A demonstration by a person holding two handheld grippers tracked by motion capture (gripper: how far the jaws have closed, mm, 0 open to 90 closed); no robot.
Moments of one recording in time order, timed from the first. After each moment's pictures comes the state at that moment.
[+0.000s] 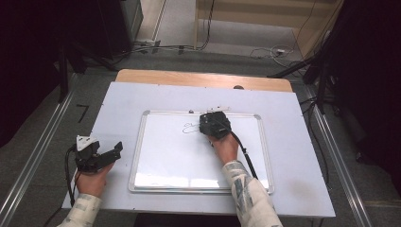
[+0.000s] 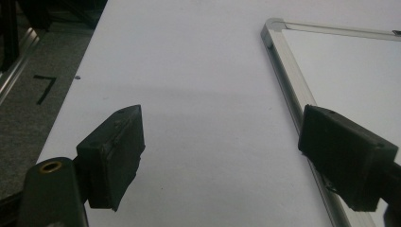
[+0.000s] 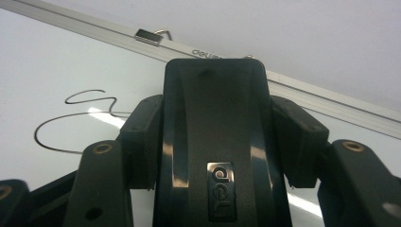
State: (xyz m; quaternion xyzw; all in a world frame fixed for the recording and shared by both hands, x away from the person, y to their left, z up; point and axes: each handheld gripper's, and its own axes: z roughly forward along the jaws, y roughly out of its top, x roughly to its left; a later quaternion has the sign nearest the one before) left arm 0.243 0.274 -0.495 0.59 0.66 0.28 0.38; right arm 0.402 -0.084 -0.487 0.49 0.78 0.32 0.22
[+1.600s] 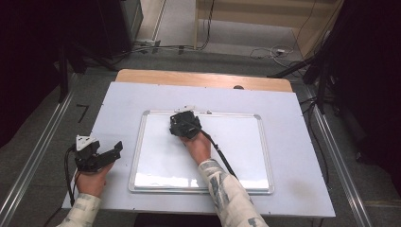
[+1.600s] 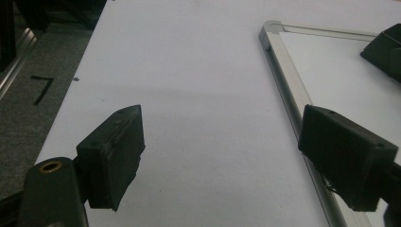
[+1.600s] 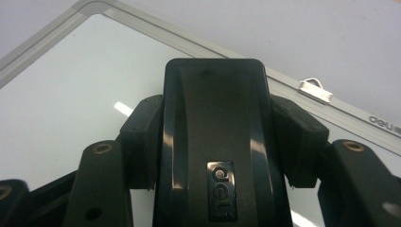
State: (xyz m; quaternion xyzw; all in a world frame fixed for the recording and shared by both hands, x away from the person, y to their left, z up) left arm 0.243 0.275 -0.495 0.59 0.66 0.28 0.39; right arm 0.394 0.007 -0.489 0.42 0.82 0.33 0.20
